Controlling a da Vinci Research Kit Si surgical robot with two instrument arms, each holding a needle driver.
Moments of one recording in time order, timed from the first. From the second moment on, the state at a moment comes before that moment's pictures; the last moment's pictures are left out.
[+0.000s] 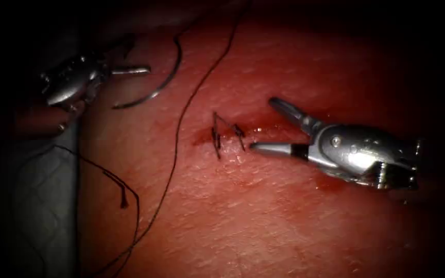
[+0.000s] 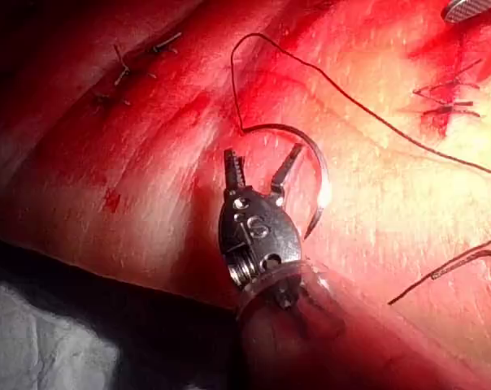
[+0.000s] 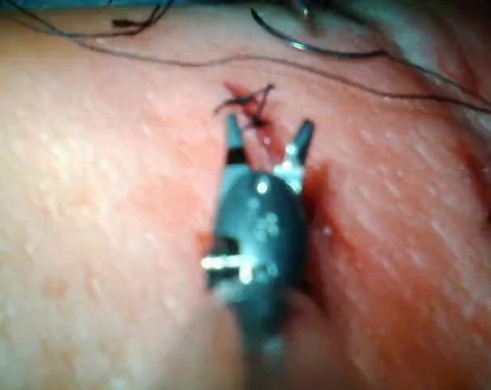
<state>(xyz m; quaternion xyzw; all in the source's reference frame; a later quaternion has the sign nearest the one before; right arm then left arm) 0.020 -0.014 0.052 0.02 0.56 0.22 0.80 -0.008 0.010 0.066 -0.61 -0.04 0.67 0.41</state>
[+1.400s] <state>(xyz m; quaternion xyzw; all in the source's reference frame) 0.019 -0.014 0.051 0.01 0.56 0.23 0.80 -0.006 0.007 0.060 -0.48 -0.11 0.78 0.38</state>
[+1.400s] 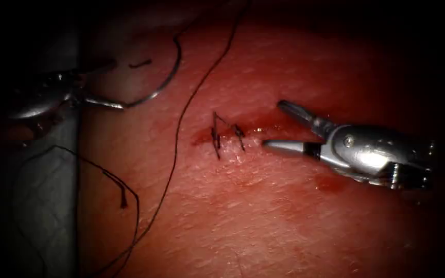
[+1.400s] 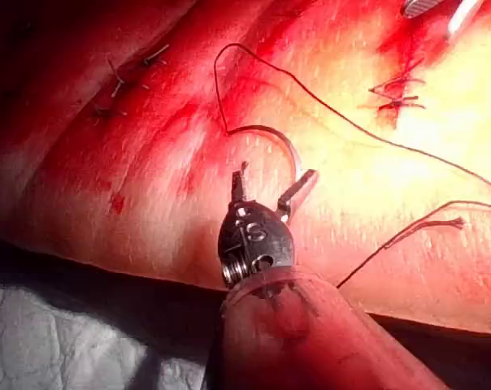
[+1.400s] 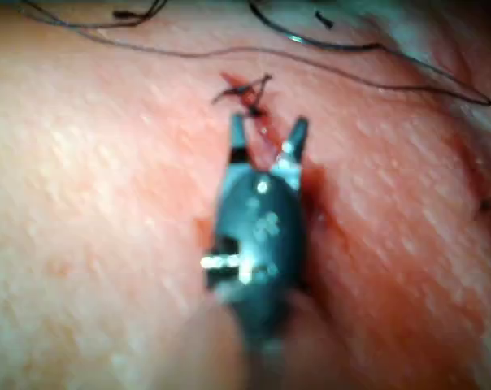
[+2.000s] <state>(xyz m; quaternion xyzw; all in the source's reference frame) 0.019 -0.015 0.051 0.03 0.54 0.23 0.81 -0.008 0.007 0.061 -0.38 -0.12 0.84 0.36</state>
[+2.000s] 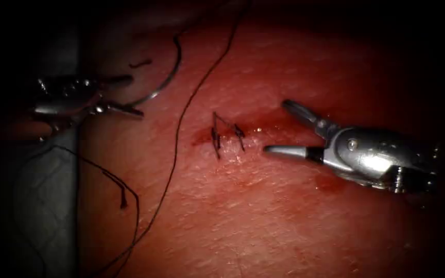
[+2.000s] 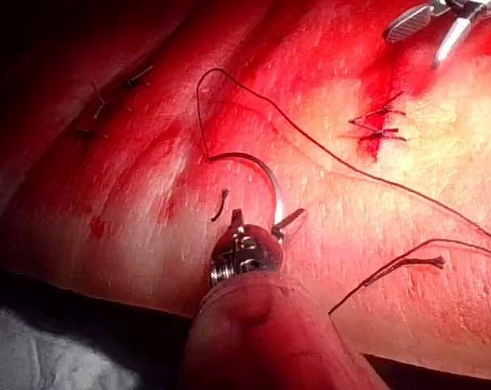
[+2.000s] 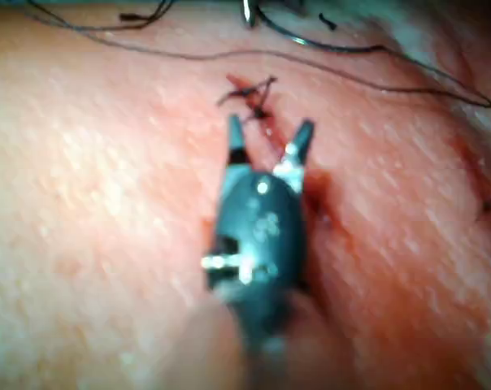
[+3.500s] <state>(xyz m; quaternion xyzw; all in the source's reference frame) 0.014 -0.013 0.043 0.17 0.52 0.36 0.75 -0.020 0.003 0.045 -0.25 0.27 0.92 0.16</state>
